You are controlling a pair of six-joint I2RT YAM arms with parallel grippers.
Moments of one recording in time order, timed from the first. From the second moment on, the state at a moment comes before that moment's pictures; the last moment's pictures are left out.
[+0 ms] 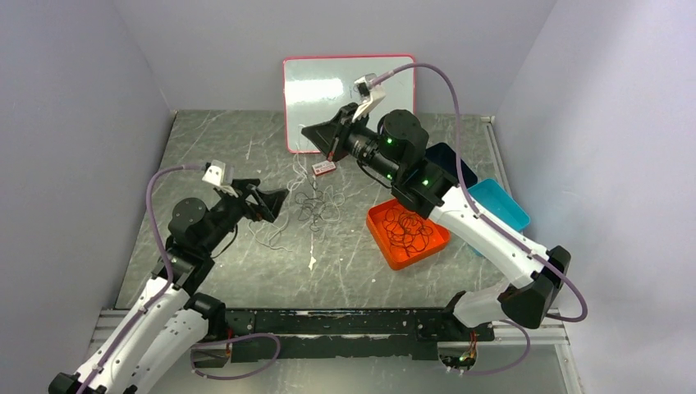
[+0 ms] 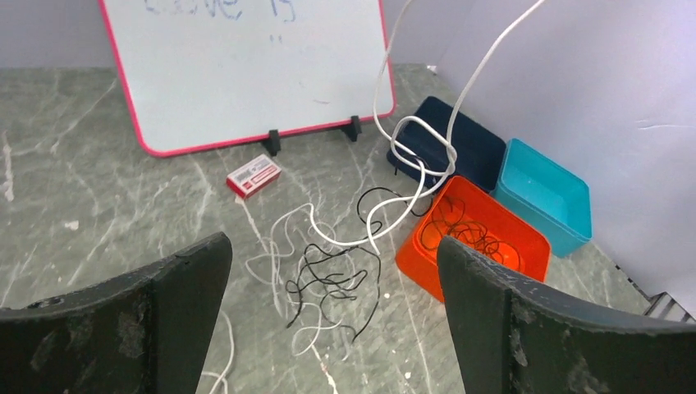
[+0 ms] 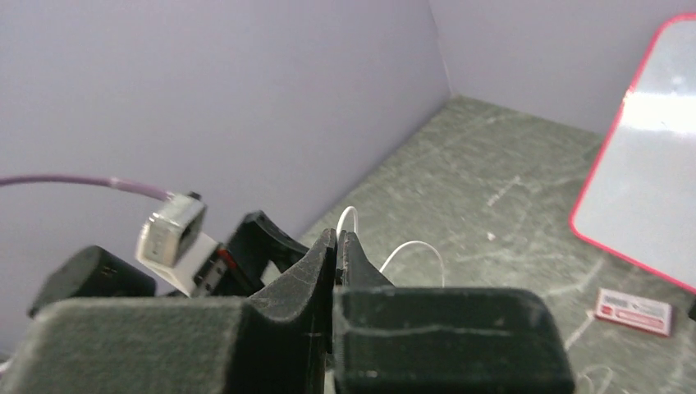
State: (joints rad) left arm -0.40 0.60 0.54 0.07 0.14 -0.35; right arm 0.84 1.38 1.44 -0.01 -0.09 0.42
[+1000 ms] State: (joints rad) left arm -0.40 0.92 0.57 0.45 0.12 -0.38; right arm 0.89 1.48 1.53 0.13 -0.17 0.62
